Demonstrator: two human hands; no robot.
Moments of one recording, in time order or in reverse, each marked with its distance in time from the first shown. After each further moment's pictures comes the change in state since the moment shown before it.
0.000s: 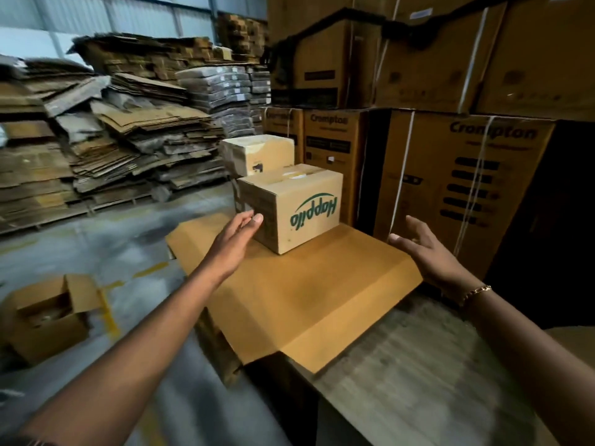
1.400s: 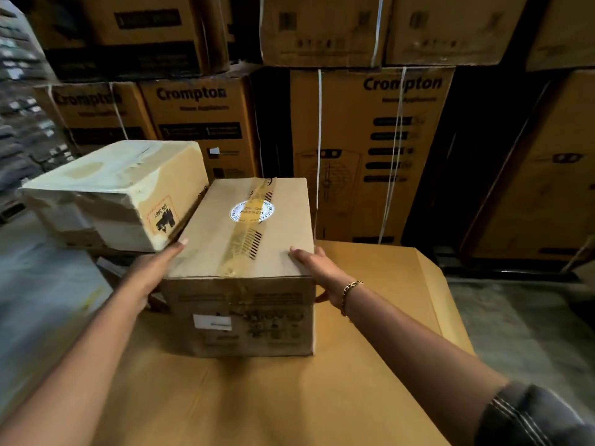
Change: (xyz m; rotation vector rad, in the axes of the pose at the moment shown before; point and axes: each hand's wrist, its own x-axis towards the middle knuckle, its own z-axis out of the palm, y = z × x) left_hand 0.636 -0.288 -0.032 0.037 -0.432 -0.306; right_hand 0.457 -0.029 0.342 0.492 0.255 0.701
